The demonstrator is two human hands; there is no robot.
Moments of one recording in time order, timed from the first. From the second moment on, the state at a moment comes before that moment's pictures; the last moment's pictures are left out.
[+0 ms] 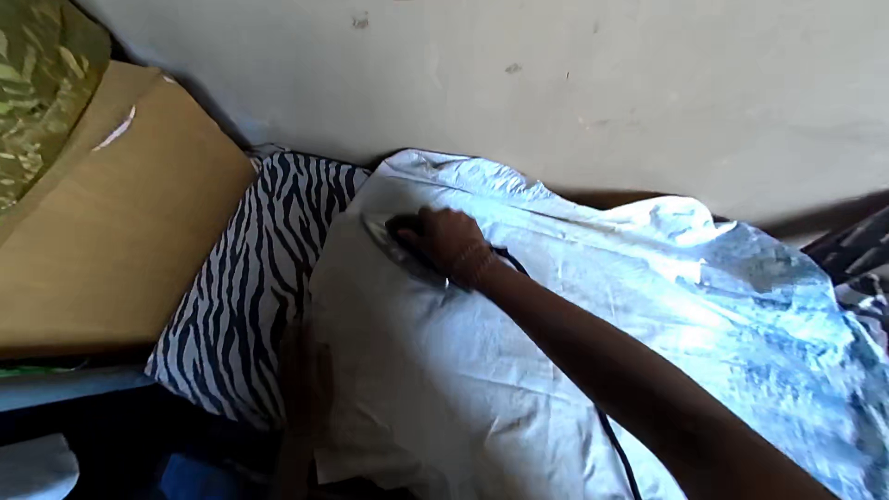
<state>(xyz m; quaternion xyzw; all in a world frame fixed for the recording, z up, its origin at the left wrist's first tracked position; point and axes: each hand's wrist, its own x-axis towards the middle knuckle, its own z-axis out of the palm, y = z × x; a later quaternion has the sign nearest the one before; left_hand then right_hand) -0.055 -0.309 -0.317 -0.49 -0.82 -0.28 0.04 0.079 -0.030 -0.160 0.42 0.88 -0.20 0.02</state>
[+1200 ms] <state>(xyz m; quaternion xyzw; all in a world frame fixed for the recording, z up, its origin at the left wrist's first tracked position) -0.097 -0.174 -0.204 -0.50 -0.76 -0.41 -0.14 0.445 -0.207 -0.114 0.68 0.73 -0.09 -0.03</state>
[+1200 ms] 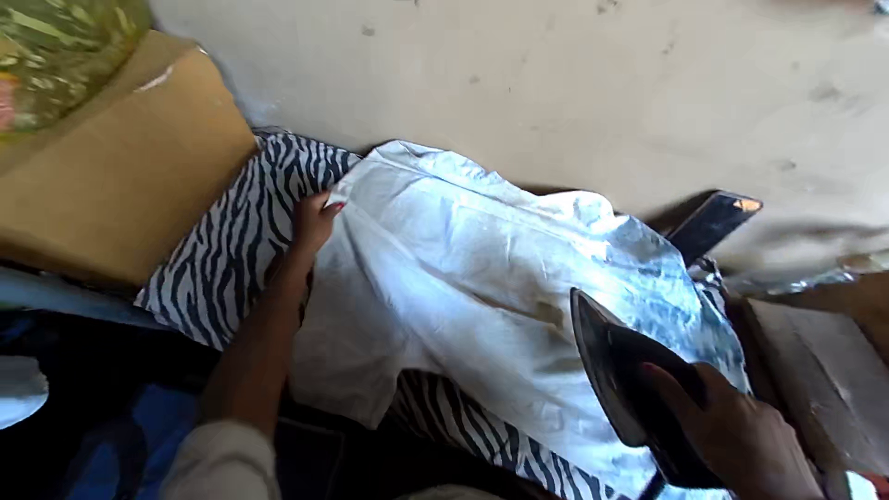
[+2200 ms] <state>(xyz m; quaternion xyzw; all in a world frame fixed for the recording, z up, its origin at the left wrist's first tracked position) -0.011 -0.352 -0.244 -0.27 -0.92 -0.19 -0.19 0.086 -0.174 -0.164 0.37 0.91 -0.15 0.15</state>
